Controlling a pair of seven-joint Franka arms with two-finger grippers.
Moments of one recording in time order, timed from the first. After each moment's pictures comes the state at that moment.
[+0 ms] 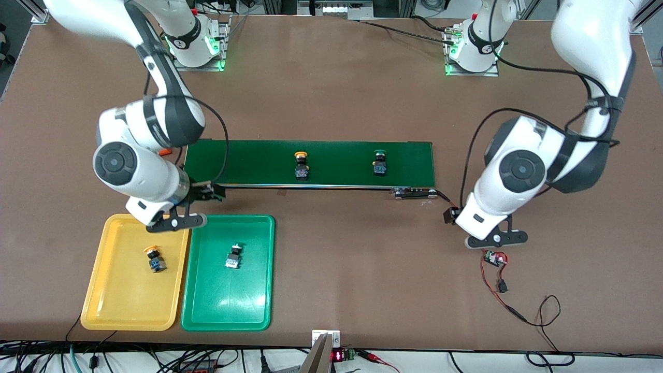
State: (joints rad) left arm 0.05 0.54 -0.43 -1.48 0.35 1.92 -0.60; right arm 0.17 0.45 0.14 -1.54 -0.04 1.85 0.16
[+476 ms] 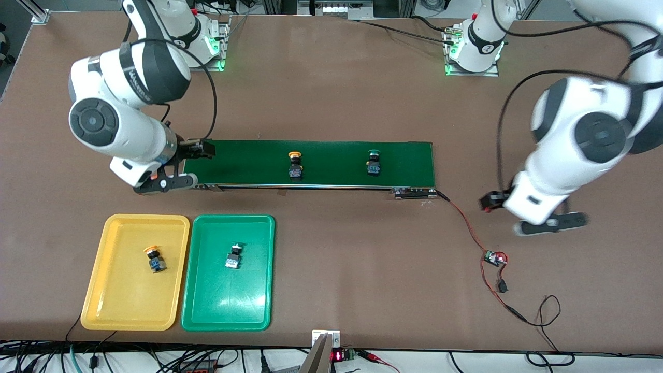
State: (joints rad) left arm -0.01 0.35 -0.16 -1.48 0.19 1.84 -0.42; right arm 0.17 0.23 0.15 -1.73 0.01 1.73 0.17
